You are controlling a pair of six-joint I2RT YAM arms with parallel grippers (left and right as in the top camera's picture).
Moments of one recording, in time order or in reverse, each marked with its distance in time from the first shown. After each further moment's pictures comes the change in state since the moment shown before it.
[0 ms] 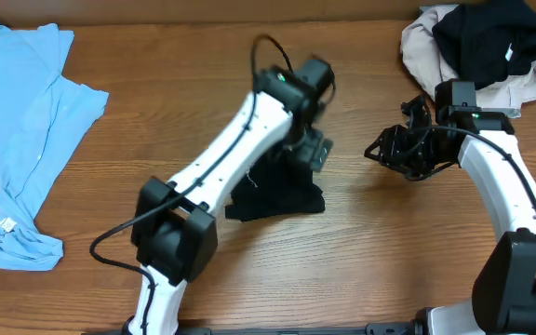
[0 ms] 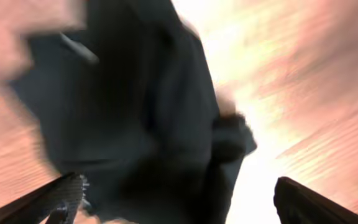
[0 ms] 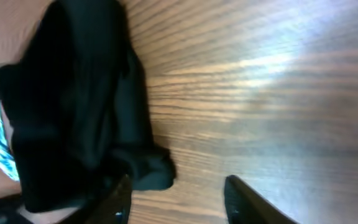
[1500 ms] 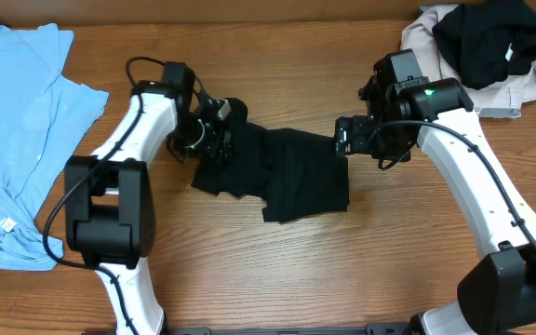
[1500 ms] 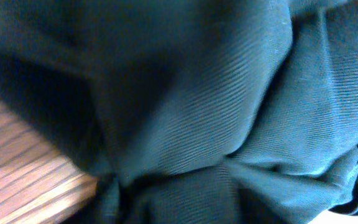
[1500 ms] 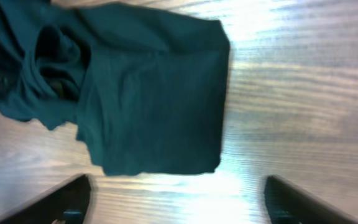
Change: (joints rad) left arm 0.483 -0.047 -0.517 0.396 0.291 0.394; right arm 0.273 0.036 0.288 -0.256 0.315 0.050
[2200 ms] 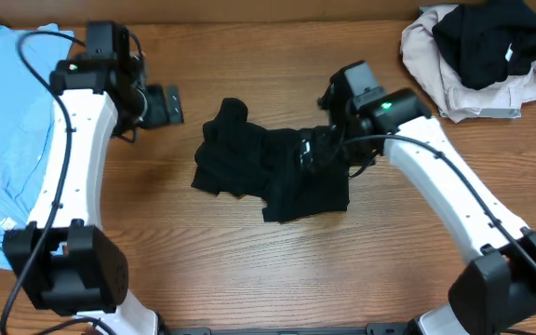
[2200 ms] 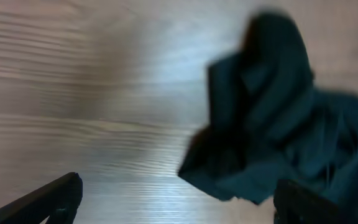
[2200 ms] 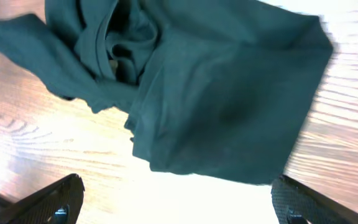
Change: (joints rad) left arm 0.157 -0.261 0.138 -0.177 -0.231 -0.317; right arm 0.148 0.011 0.005 0.051 -0.044 0.035
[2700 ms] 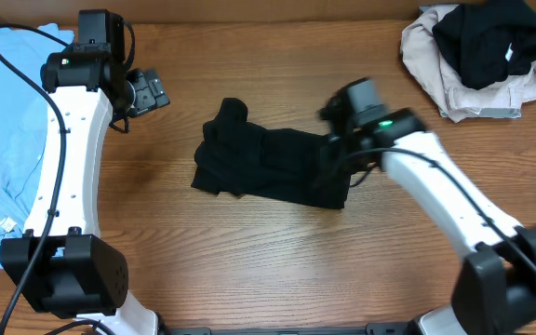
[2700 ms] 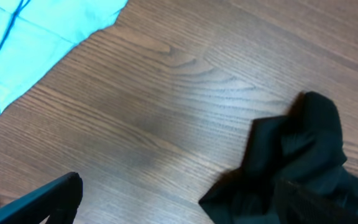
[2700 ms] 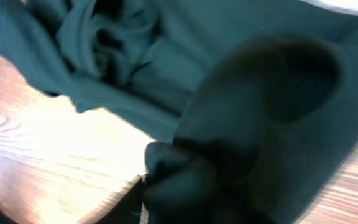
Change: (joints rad) left arm -0.001 -0.023 0.111 -0.033 -0.266 -0.277; right arm 0.038 -0.006 -0.204 0.233 -0.035 -0.025
